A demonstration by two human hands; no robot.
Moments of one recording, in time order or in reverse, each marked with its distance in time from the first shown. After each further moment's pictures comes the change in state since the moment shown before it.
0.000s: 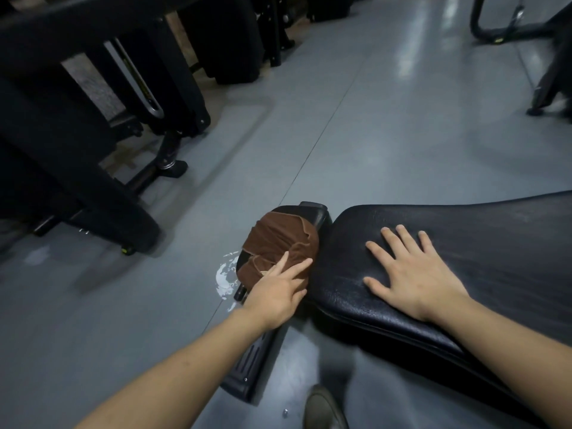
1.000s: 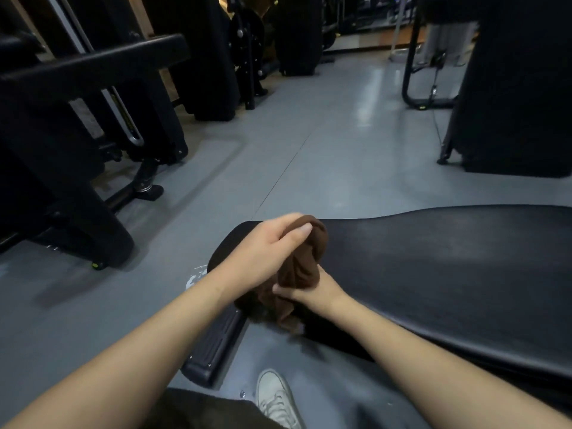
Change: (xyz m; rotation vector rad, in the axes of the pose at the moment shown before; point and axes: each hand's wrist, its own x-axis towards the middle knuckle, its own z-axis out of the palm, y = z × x) left_hand -0.114 0.212 -0.173 -0.758 0.322 0.255; right_hand -0.120 -0.066 -0.071 1.335 0.112 -0.011
